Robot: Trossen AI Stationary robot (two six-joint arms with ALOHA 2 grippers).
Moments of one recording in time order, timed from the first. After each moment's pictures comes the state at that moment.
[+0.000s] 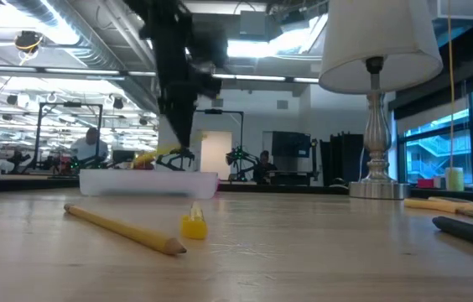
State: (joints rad) left arm 0.33 1.74 1.30 -0.87 -0.09 -0.03; right arm 0.34 1.66 1.87 -1.35 0.32 0.47
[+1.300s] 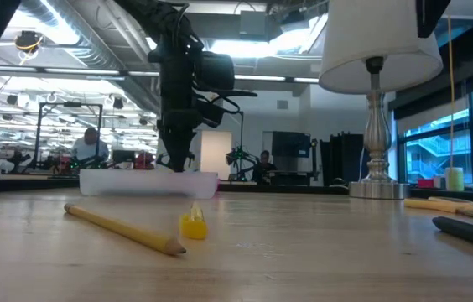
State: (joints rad) left arm 0.35 1.86 1.30 -0.88 -0.05 -0.02; right arm 0.47 1.64 1.63 -1.54 0.20 0.93
